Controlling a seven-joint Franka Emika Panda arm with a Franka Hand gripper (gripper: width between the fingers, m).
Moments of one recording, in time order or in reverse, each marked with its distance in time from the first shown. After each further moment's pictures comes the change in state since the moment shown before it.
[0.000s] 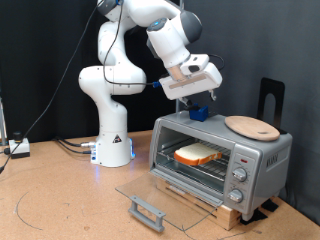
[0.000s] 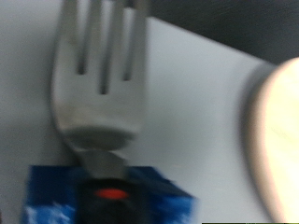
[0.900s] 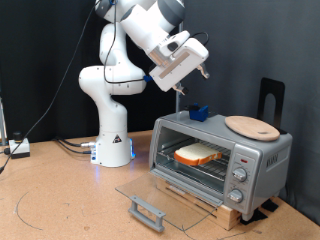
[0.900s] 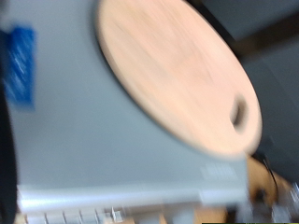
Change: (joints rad) arm -0.079 -0.011 -0.166 0.013 0.081 0.147 -0.114
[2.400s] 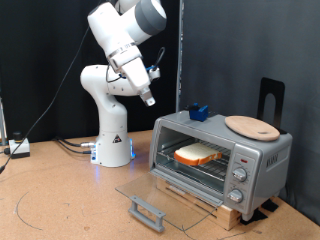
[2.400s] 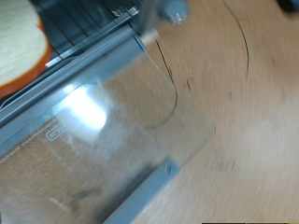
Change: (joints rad) arm -0.383 0.210 0.003 0.116 -0.334 -0.004 0.657
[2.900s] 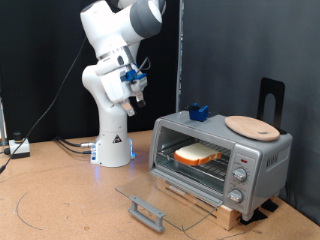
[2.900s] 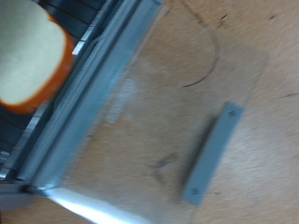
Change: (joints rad) arm -0.114 0.058 0.044 0.076 -0.138 -0.183 0.375
